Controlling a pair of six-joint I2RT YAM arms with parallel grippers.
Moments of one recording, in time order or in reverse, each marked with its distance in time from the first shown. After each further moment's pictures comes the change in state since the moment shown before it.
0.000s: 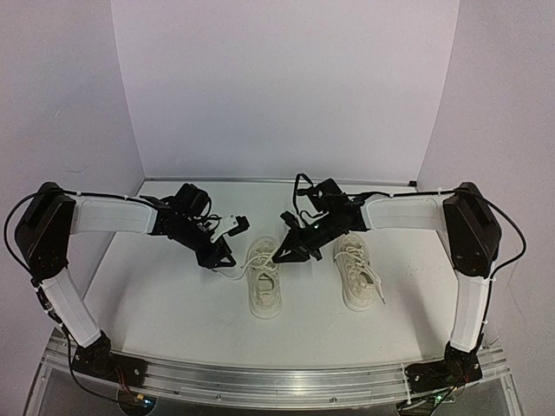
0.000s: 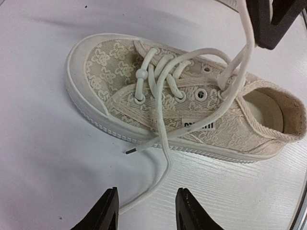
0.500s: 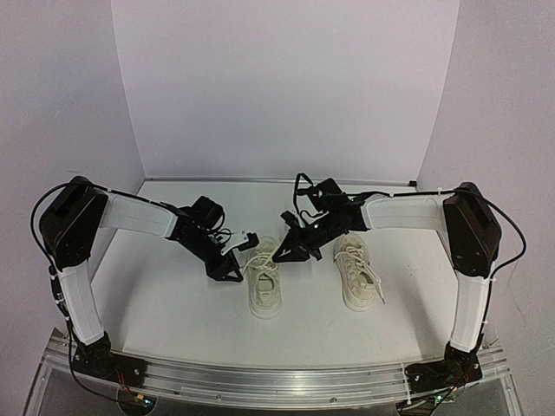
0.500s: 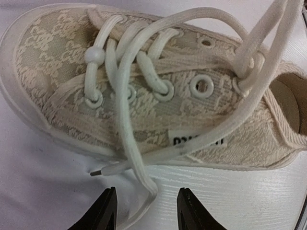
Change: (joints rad) left arm -0.027 0.178 0.048 -0.007 0.067 0.036; right arm 0.000 0.000 0.002 0.000 0.007 0.011
